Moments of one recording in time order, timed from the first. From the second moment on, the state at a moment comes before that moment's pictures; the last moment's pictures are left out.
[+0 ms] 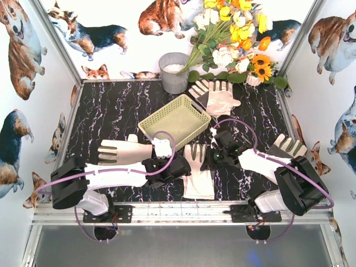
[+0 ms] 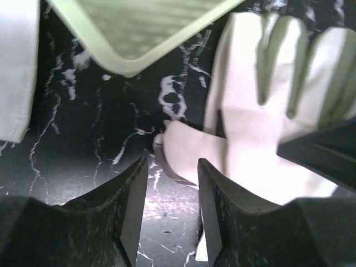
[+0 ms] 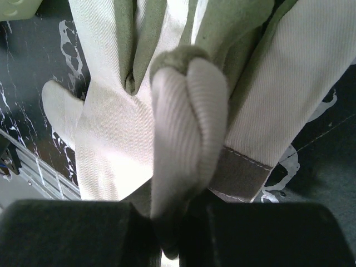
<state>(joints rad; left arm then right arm) -1.21 1.45 0.83 -0.49 -0.70 -1.29 0.51 1.36 0.56 -0.19 -0.37 0.54</state>
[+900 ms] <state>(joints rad) -1.19 1.60 0.88 -0.06 -0.36 -0.93 0.51 1.36 0.56 -0.19 -0.36 0.55</state>
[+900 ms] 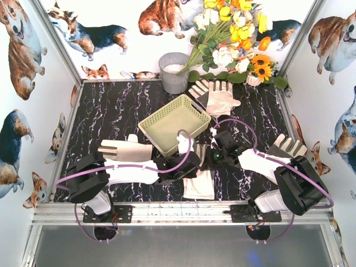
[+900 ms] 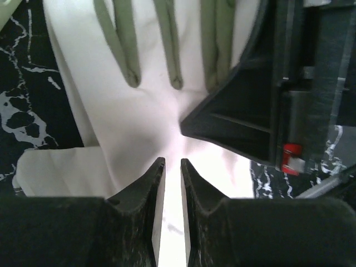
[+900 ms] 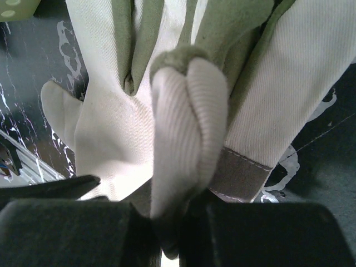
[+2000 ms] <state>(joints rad) -1.17 1.73 0.95 -0.19 -0.31 -0.90 0.42 1.24 0.56 -0.36 -0.31 0.49</state>
